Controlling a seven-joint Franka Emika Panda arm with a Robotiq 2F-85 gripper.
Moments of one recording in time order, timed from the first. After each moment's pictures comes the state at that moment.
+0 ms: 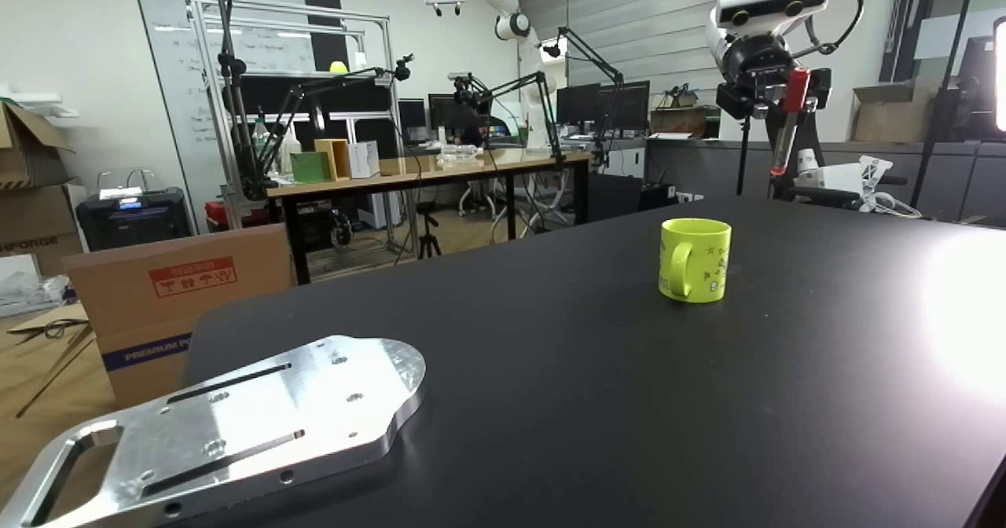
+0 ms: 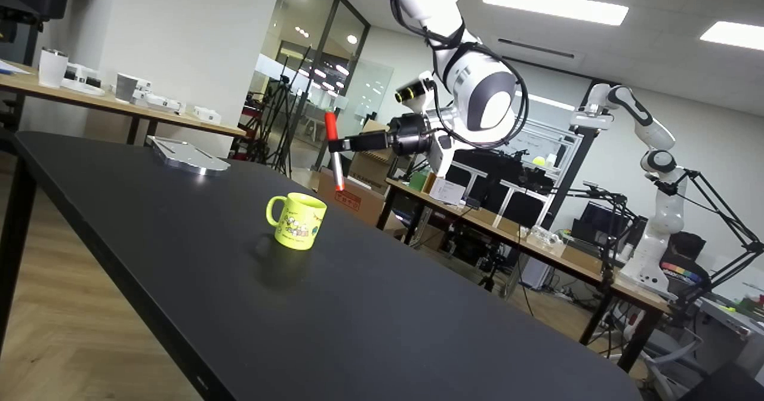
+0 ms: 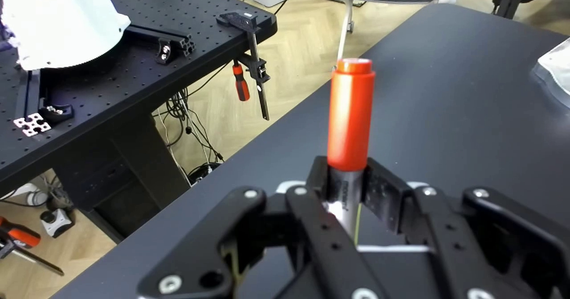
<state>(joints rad) -0.28 1.21 0.03 -0.65 0.51 0.93 0.70</state>
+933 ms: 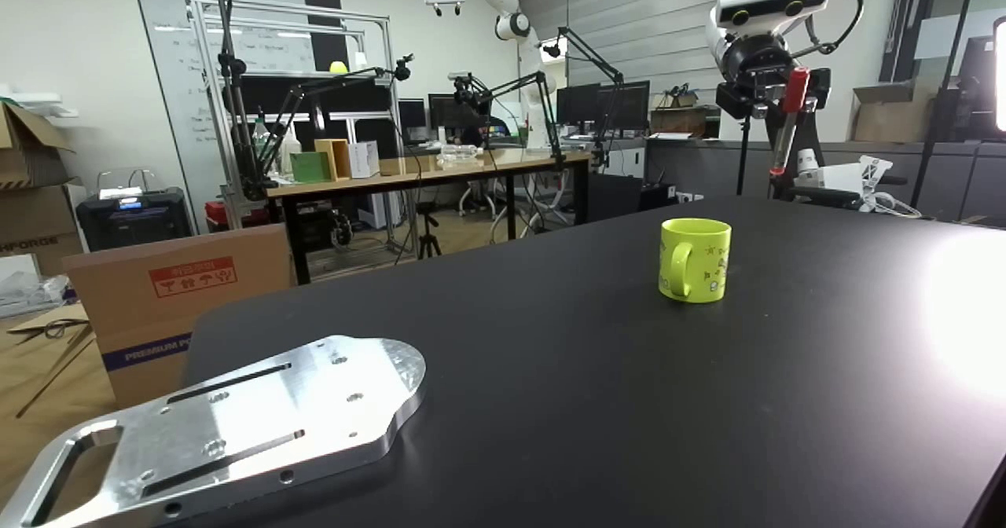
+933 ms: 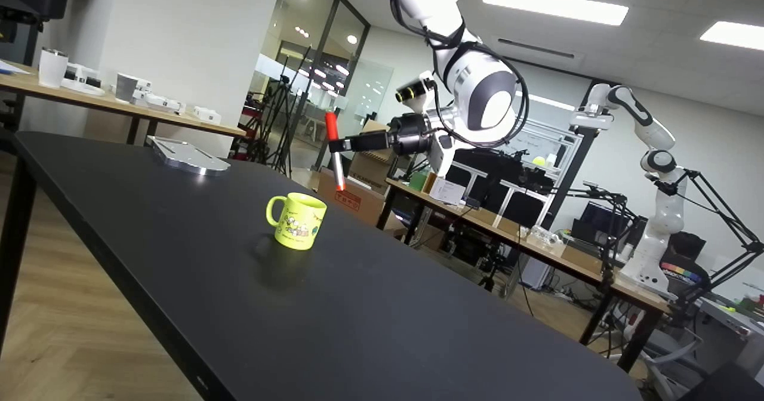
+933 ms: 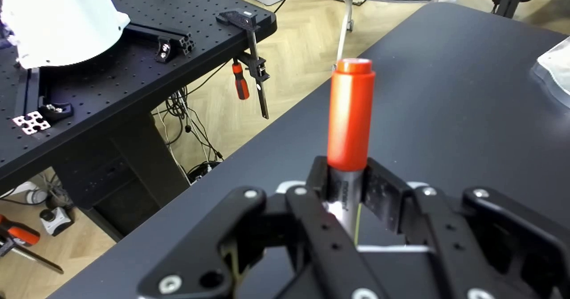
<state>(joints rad) -0.28 1.21 0.03 -0.65 0.51 0.93 0.70</state>
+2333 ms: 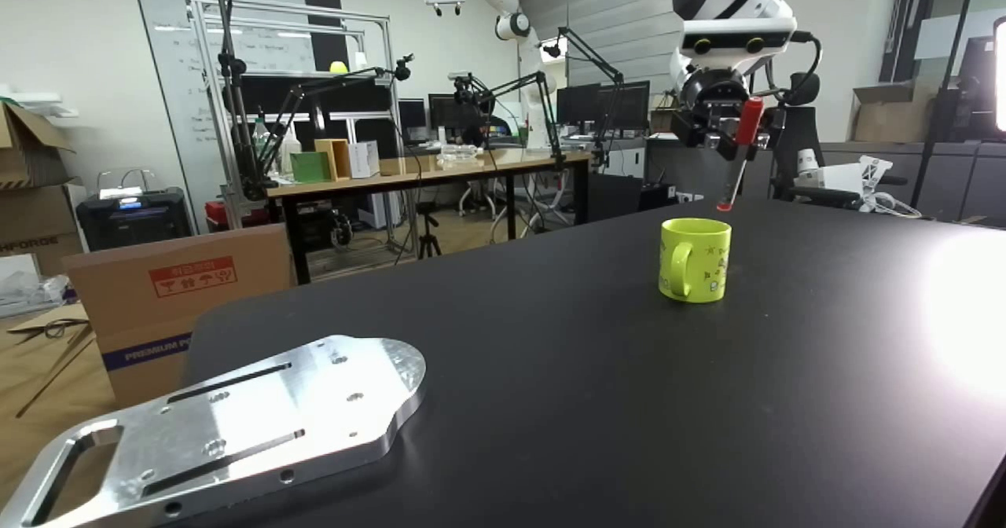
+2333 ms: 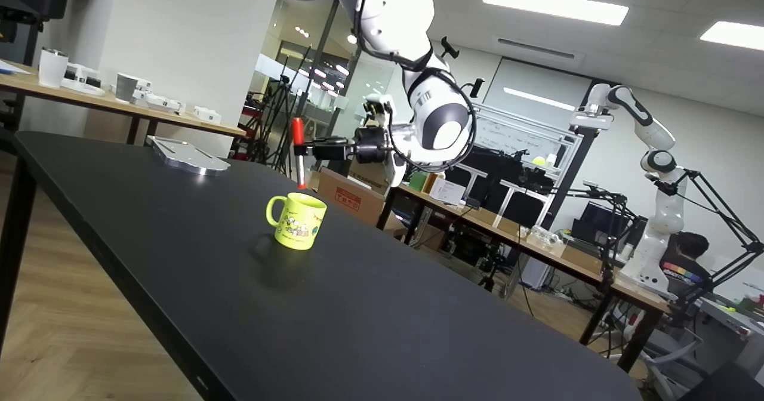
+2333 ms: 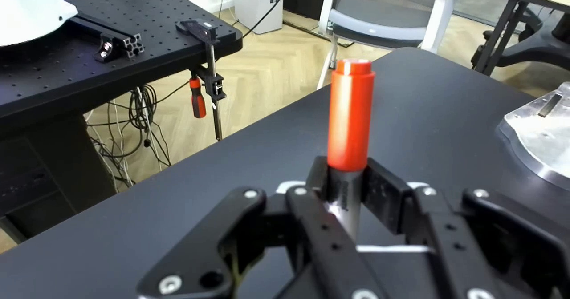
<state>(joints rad) -0.21 1.33 0.11 -0.59 0.58 0.97 0.67</state>
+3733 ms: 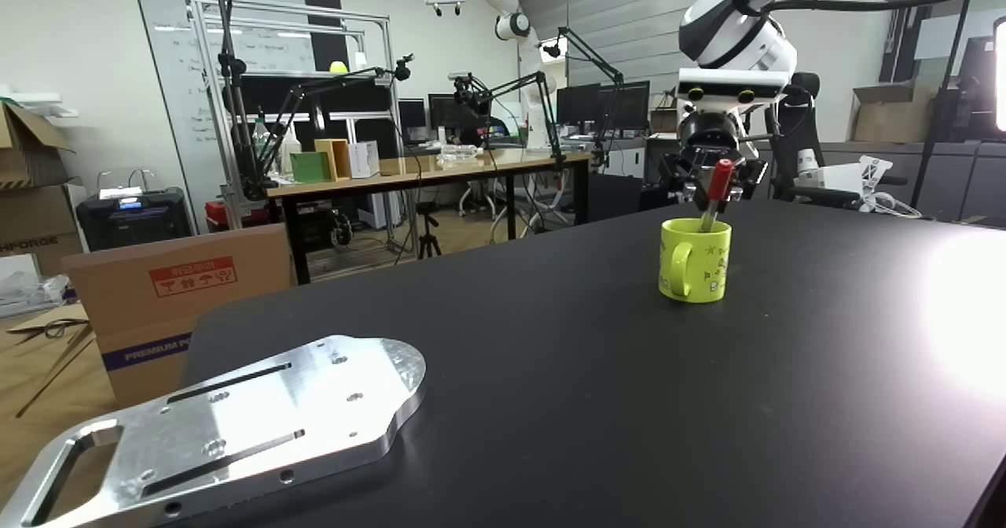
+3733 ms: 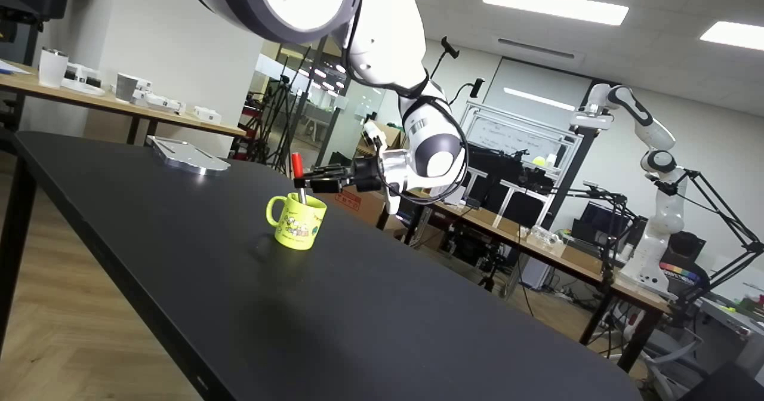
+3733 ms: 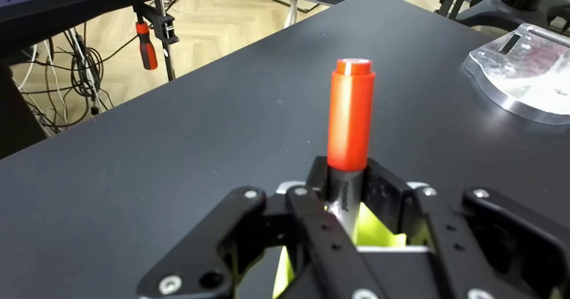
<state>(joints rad) -0.24 1.45 0.14 -0.51 0.59 1.12 0.66</state>
